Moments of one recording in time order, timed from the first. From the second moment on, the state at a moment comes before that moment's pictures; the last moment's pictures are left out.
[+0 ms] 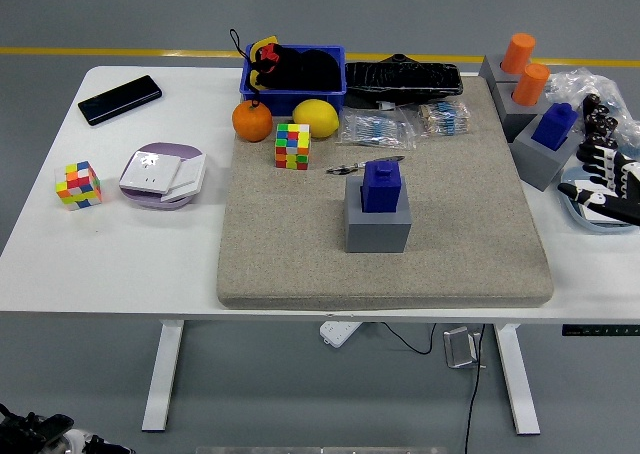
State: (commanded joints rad) left arm -0.33 0.16 -0.26 -0.19 0.57 -0.15 0.29; right arm 0.19 -0.40 1.49 1.09 -1.31 0.15 0.15
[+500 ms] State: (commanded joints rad) left arm -0.33 0.15 -0.25 -0.19 0.55 -0.14 0.29; right arm 0.11 -0.33 1.76 1.14 -1.37 0.14 0.12
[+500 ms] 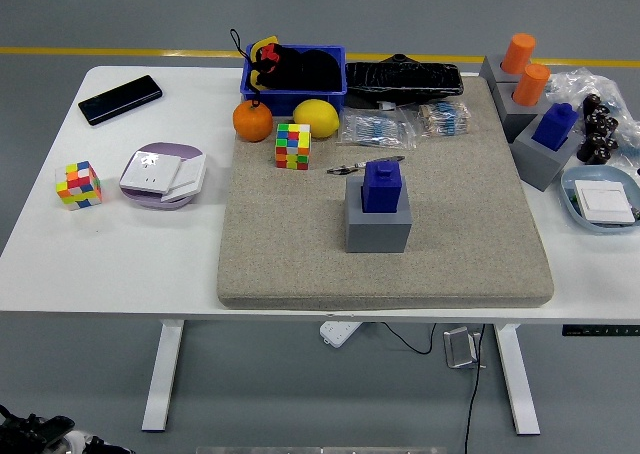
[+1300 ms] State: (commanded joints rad) left arm -0.33 0.15 -0.26 -0.19 0.59 -0.14 0.29; right arm 0.09 -0.31 1.81 1.18 -1.39 0.14 0.11
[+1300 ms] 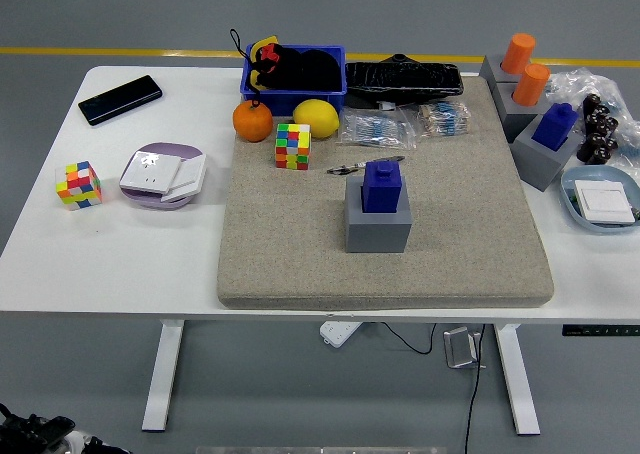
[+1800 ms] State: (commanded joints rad) left arm -0.33 0.16 -0.26 -0.19 0.59 -0.14 0.29; right arm 0.09 -0.31 1.82 1.19 -1.41 0.15 0.09
